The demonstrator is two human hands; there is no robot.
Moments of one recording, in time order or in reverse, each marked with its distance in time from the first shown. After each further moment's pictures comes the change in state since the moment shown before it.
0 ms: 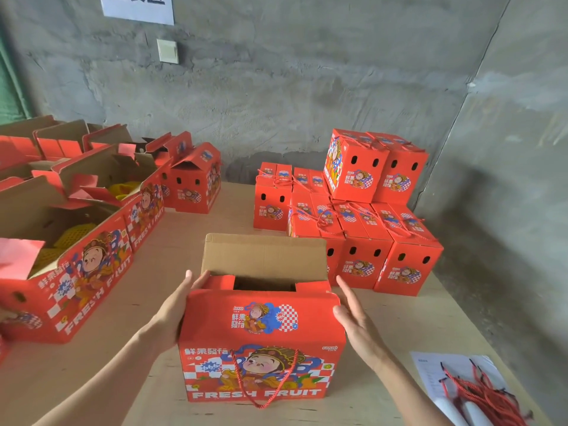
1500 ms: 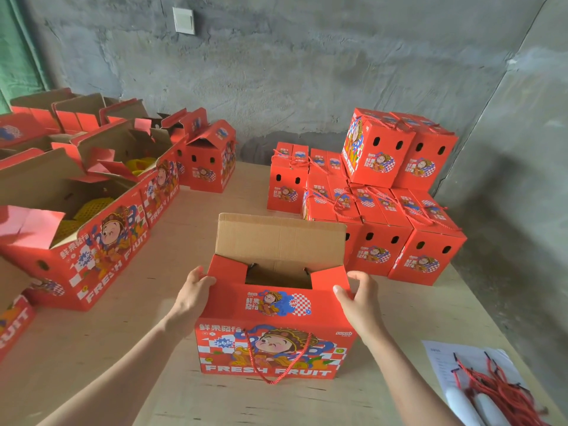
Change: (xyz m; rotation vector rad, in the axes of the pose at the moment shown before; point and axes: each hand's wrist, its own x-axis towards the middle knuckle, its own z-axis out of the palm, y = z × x) left_hand 0.002 -0.022 0.003 0.324 0.352 0.168; right_hand 0.026 -0.004 0.032 -0.237 0.284 0.146
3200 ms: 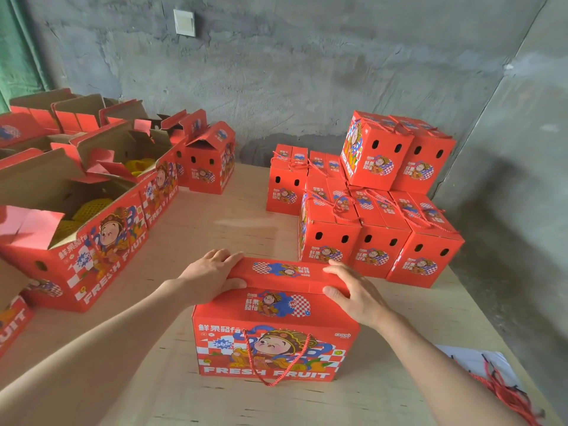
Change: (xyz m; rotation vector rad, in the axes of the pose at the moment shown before) left_hand 0.035 0.035 0.001 1.381 -0.301 0.613; right_hand 0.037 0.015 -0.020 -0.381 -0.385 -0.411
